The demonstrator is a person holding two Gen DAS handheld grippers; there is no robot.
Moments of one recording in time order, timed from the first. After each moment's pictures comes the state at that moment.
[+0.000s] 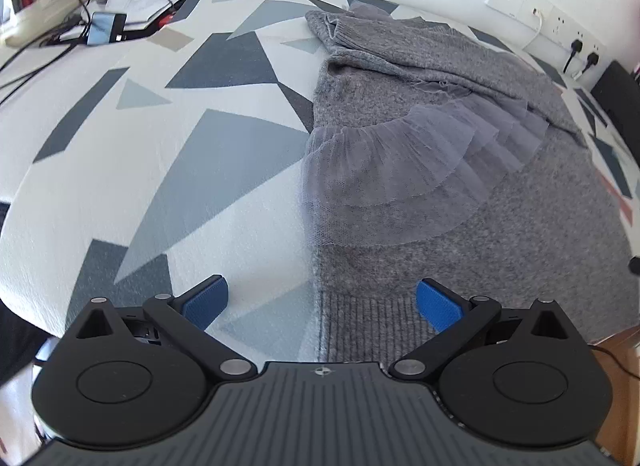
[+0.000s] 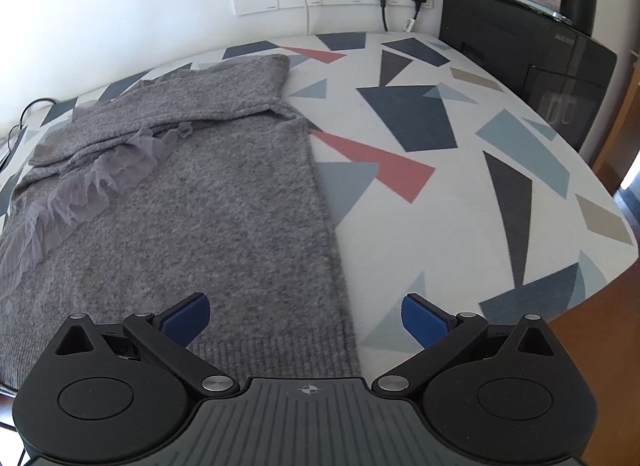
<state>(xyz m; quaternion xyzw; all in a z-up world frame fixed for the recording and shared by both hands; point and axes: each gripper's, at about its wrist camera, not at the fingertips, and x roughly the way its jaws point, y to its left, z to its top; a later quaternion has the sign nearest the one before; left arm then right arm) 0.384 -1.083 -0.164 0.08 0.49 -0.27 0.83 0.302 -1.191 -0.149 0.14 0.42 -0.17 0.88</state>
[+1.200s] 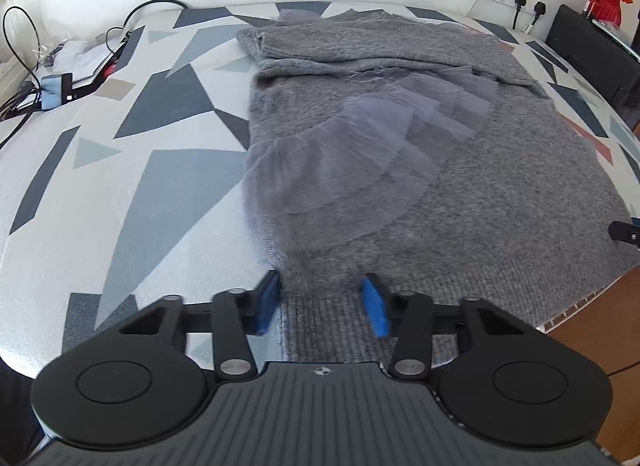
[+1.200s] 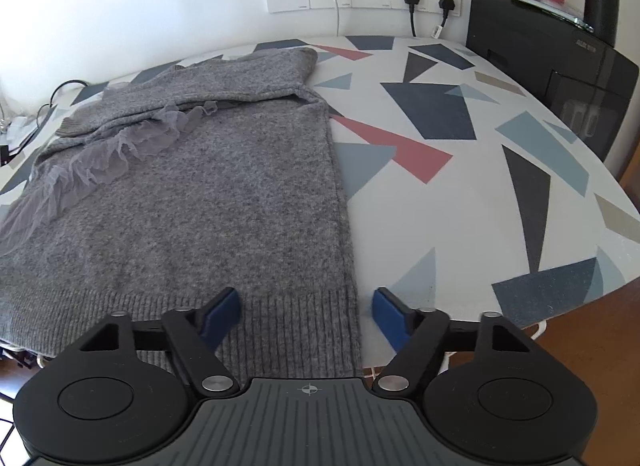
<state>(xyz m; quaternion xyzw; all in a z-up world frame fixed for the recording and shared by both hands) 0.370 -1.111 -0.157 0.15 0.45 -0.34 0.81 0.274 -1.183 -0.169 0.12 0.41 -0.12 0.90</state>
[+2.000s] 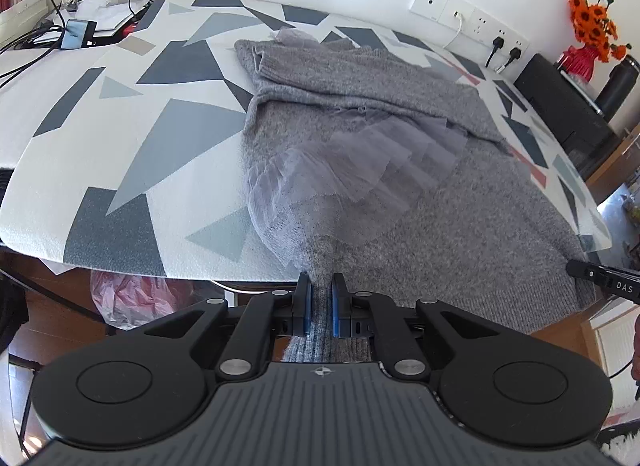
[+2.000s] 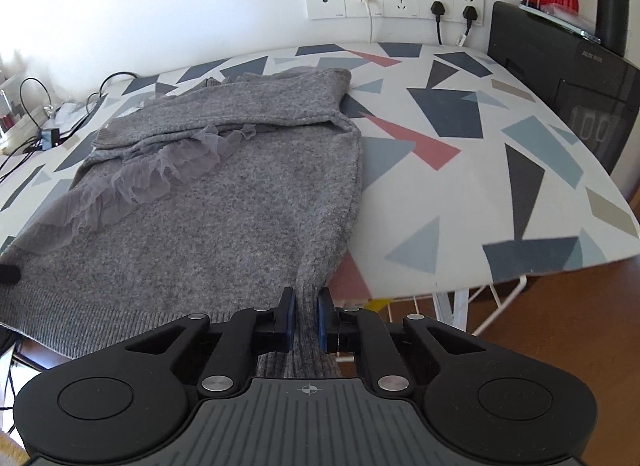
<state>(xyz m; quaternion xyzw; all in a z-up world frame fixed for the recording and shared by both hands) 0.329 -1.045 -0.127 0.04 0.47 -0.37 0.80 0.215 -1.163 -0.129 0.12 0.41 -0.07 0.90</state>
